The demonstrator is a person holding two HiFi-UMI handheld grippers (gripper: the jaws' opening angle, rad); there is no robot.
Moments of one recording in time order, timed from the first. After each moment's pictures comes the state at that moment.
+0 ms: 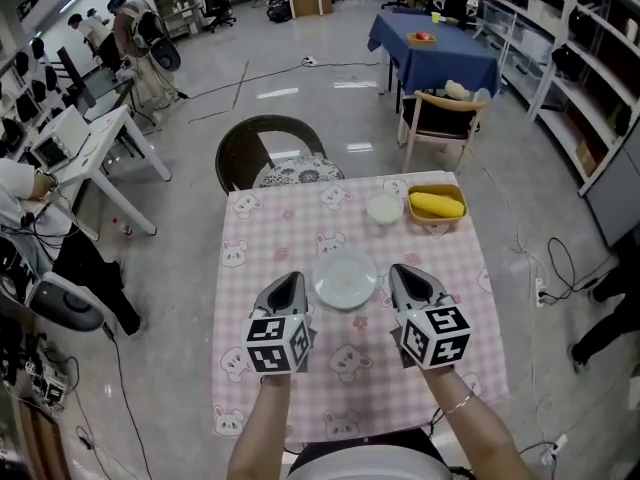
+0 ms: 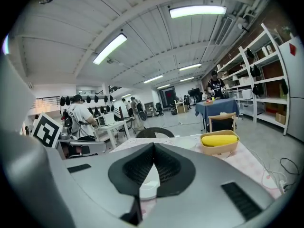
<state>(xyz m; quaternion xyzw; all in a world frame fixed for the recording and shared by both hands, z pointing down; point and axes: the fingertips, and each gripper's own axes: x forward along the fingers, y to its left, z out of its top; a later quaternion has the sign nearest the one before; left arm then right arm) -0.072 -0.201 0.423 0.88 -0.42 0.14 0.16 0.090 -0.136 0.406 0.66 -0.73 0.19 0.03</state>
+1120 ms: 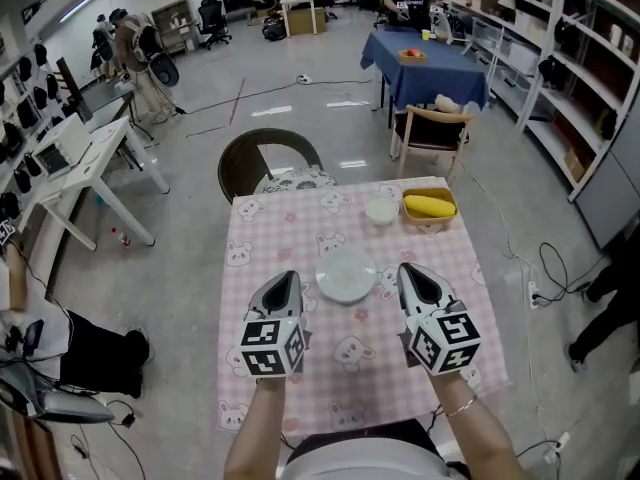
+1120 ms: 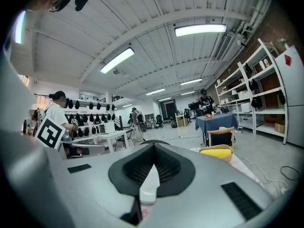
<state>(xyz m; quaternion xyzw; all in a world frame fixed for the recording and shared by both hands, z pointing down) -0.112 -0.152 0.385 0.90 -0.41 0.09 0.12 0.063 -0.070 0.359 0.68 -0.73 0.11 -0.01</state>
